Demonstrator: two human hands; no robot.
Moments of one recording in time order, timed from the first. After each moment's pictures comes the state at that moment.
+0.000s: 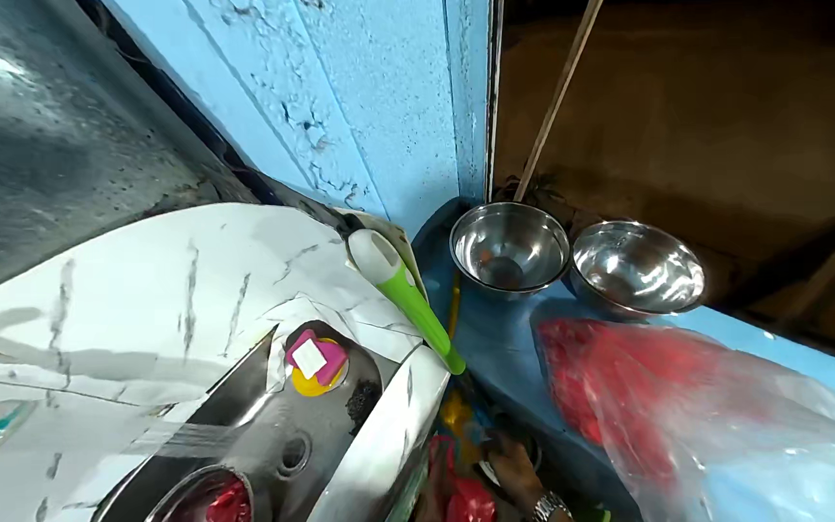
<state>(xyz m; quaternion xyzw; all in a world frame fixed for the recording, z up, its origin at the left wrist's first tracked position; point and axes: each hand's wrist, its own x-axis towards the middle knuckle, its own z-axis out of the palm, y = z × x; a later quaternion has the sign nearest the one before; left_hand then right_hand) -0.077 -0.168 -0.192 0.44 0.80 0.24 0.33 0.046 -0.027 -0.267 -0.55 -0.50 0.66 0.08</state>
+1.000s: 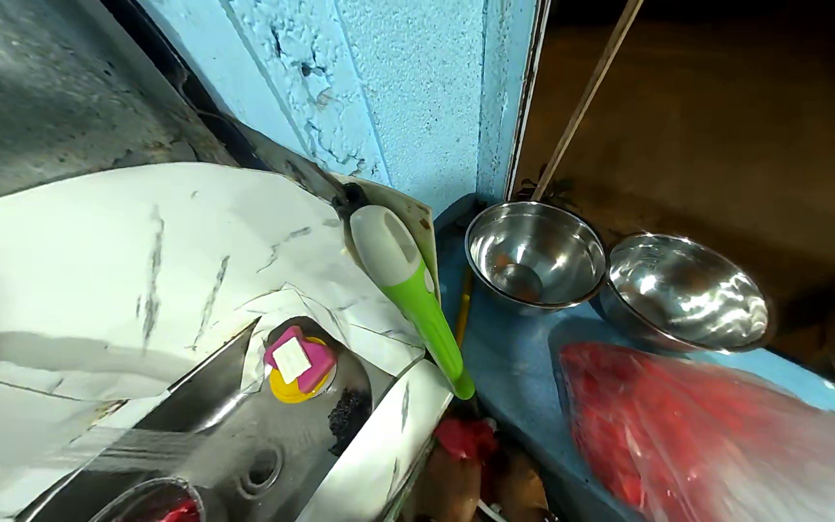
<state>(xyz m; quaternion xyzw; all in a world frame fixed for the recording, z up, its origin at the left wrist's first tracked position) -0.061 -0.049 -0.256 0.26 0.84 0.37 0.31 0.034 -0.001 -0.266 -0.62 -0.63 0.45 -0.06</state>
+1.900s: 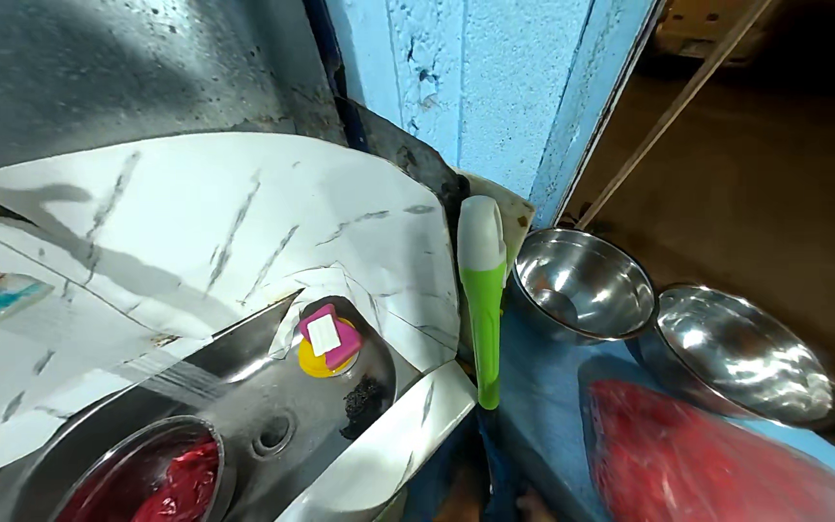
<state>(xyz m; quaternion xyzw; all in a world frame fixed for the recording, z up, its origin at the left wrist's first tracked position) -0.065 -0.060 -0.211 0.29 0.78 0.29 0.48 0.040 -0.027 -0.248 -0.58 -0.31 0.69 0.31</state>
